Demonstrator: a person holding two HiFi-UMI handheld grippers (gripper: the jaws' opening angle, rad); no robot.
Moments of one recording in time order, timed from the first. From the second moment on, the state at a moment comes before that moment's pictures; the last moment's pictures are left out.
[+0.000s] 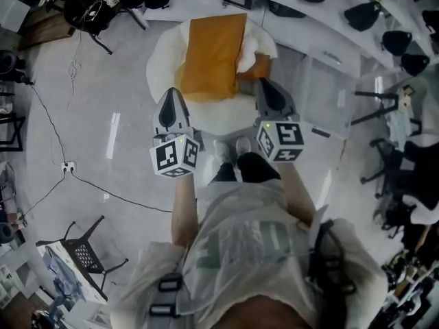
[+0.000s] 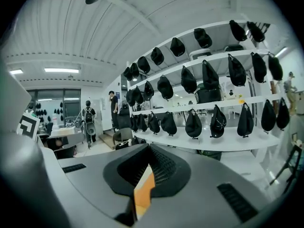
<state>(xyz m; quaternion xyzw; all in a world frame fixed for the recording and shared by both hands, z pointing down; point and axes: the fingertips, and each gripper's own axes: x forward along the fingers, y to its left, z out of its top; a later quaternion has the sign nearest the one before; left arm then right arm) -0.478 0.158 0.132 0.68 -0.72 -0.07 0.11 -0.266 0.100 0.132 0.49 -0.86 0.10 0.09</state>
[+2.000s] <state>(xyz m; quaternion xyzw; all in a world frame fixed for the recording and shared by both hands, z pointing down) -0.618 -0.197 0.631 0.74 -0.53 0.09 0.40 -0.372 -0.196 0.523 0.60 -0.73 0.28 0.16</state>
